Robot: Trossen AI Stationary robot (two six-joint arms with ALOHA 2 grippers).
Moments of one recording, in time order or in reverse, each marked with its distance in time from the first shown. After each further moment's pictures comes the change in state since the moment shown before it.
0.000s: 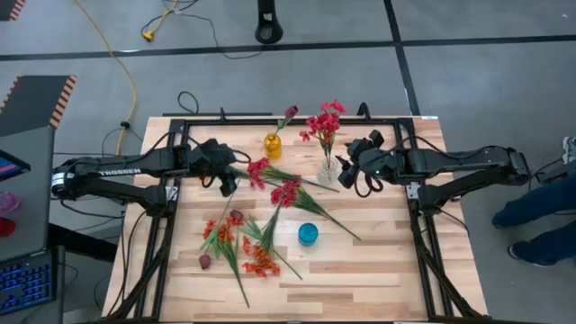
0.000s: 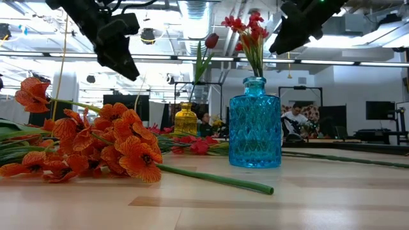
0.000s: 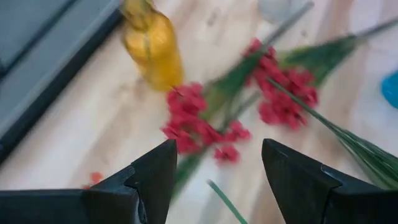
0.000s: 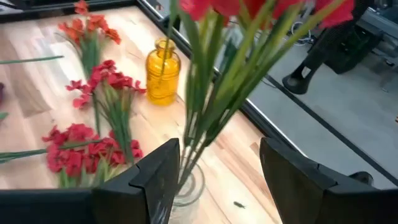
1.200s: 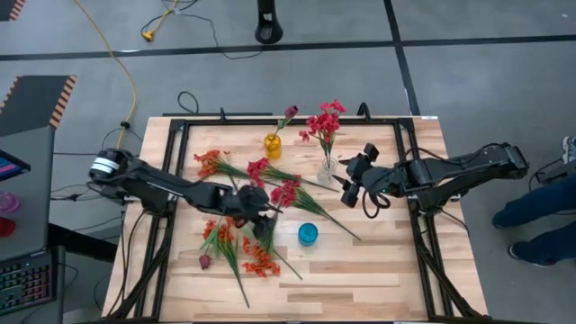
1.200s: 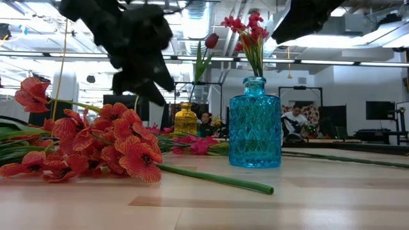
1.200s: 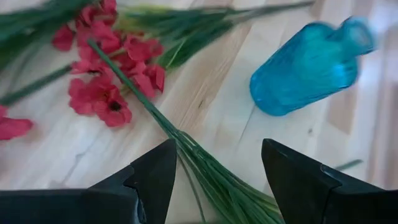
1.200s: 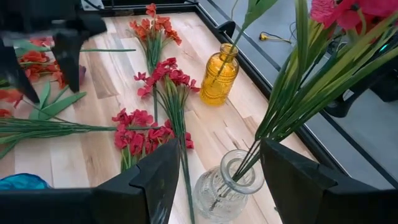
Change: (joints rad) left arm -0.387 0.491 0.062 0.400 0.010 -0.505; right arm 0.174 0.000 0.000 0.004 -0.018 0.000
